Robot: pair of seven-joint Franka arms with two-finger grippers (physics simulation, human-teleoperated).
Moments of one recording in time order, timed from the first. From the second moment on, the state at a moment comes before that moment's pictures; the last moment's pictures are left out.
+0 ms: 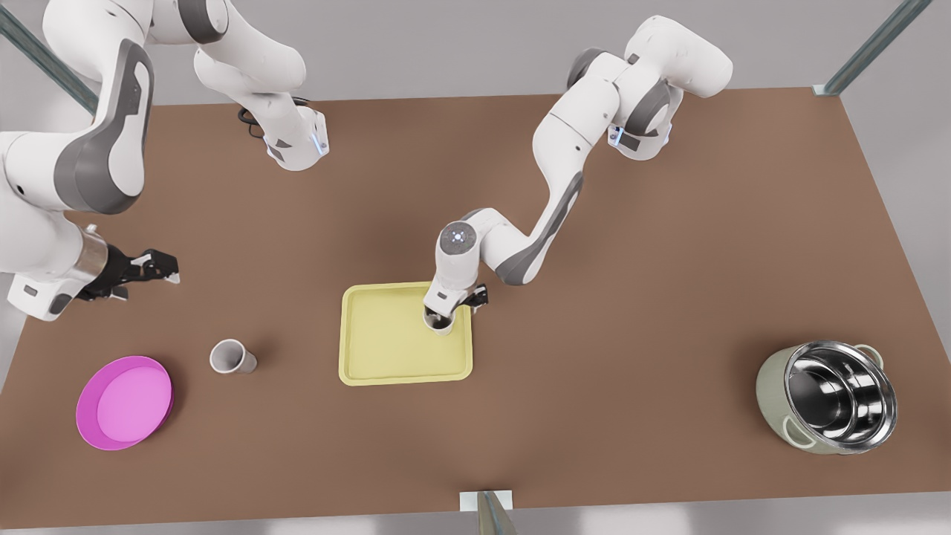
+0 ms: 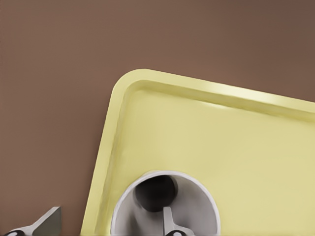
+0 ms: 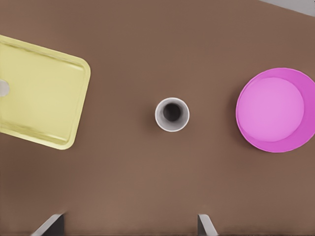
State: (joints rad) left arm -0.83 0.95 0.02 -1.14 0.07 2.22 -1.06; right arm -0.06 0.24 -0.01 -1.33 0.01 1.46 -0.36
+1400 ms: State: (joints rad) left arm -0.26 0.63 -0.03 -1.64 0.03 2.39 -0.79; right arm -0.06 0.27 0.00 -1.26 -0.01 1.42 -0.13
